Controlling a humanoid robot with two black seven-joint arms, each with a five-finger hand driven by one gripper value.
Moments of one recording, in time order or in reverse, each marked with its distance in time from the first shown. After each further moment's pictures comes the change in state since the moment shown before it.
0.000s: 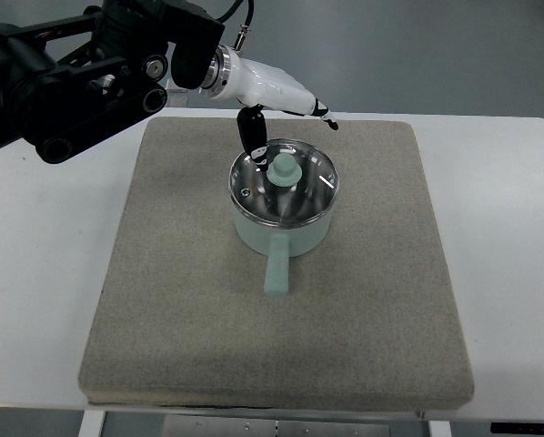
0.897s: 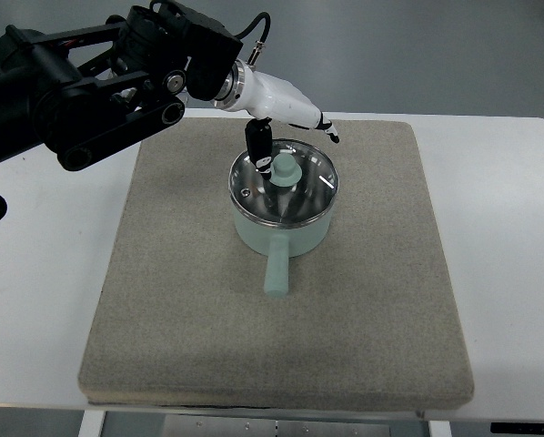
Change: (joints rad) left arm -0.005 -0.039 0.040 0.029 0.031 0.000 0.002; right arm 0.000 0.000 0.000 0.000 0.000 0.000 0.000
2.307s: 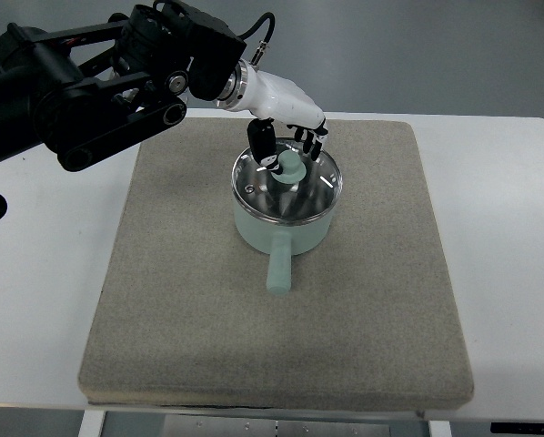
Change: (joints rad) left arm -0.005 0.003 0.000 -0.015 0.017 0.000 -0.002; right arm 0.000 0.000 0.000 0.000 0.000 0.000 0.000
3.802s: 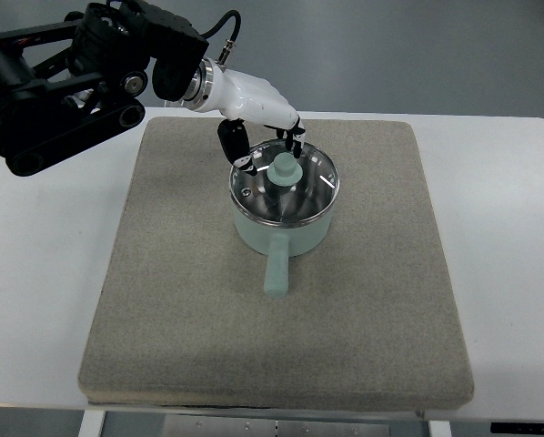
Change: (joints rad) left arm 0.030 0.139 -0.005 -0.147 -0.010 0.000 -0.002; right arm 0.000 0.000 0.000 0.000 0.000 0.000 0.000
